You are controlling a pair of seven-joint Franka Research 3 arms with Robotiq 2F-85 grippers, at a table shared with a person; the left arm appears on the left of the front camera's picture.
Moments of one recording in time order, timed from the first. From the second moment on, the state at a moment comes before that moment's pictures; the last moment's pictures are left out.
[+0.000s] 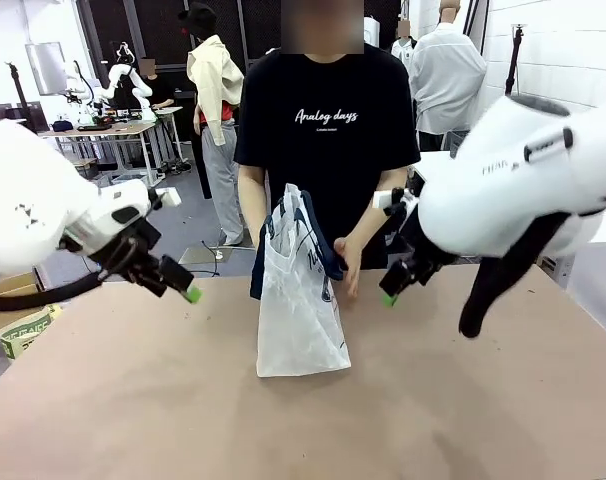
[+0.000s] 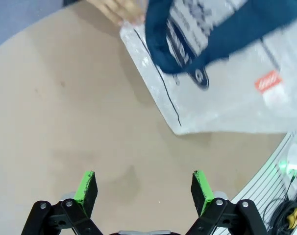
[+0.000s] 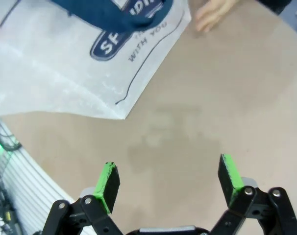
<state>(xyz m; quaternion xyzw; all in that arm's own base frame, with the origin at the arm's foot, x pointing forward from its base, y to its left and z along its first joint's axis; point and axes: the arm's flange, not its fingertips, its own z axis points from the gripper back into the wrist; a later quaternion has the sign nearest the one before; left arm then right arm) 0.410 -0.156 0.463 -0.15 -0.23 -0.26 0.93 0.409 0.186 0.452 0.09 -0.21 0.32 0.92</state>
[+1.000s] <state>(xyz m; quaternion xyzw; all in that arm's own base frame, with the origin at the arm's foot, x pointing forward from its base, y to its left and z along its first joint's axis) 0.471 -0.188 0.541 -0.15 -0.29 -0.23 0.92 0.484 0.246 0.555 0.06 -0.21 0.25 0.94</state>
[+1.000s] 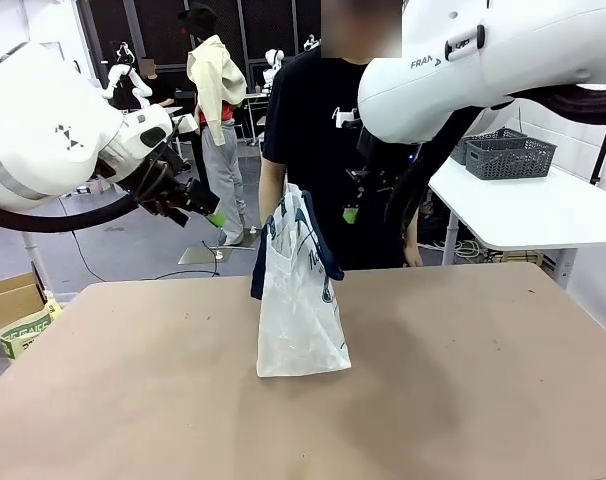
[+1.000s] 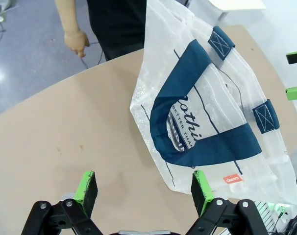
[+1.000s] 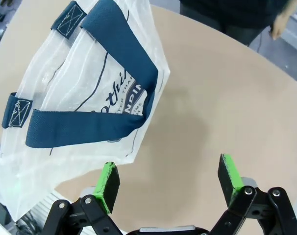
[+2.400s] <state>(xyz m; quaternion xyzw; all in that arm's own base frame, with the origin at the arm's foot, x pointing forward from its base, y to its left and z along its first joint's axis) 0.509 -0.263 0.590 -0.14 -0.16 -0.09 0.97 0.554 0.330 0.593 0.04 -0.09 0.13 0.99</state>
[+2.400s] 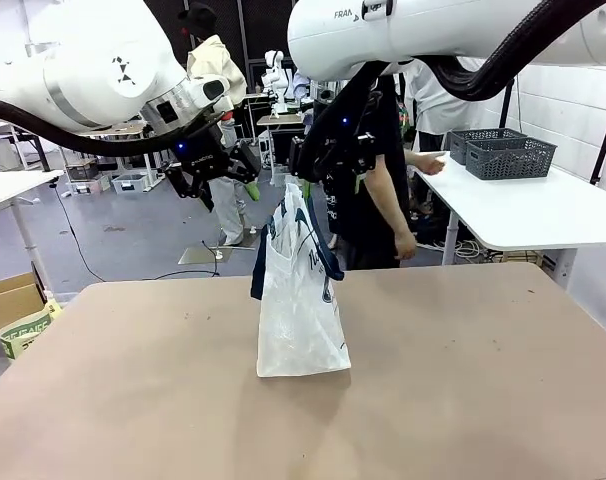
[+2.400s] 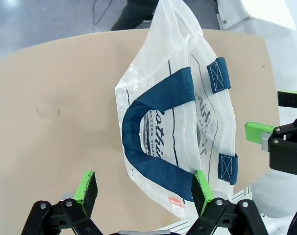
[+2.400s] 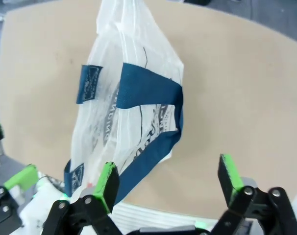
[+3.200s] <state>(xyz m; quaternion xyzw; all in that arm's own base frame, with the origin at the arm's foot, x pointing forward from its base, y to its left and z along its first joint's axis) 0.510 -0.288 0.574 -0.15 -0.14 -0.11 0.97 0.566 0.347 0.565 0.09 -0.04 0.12 0.99</state>
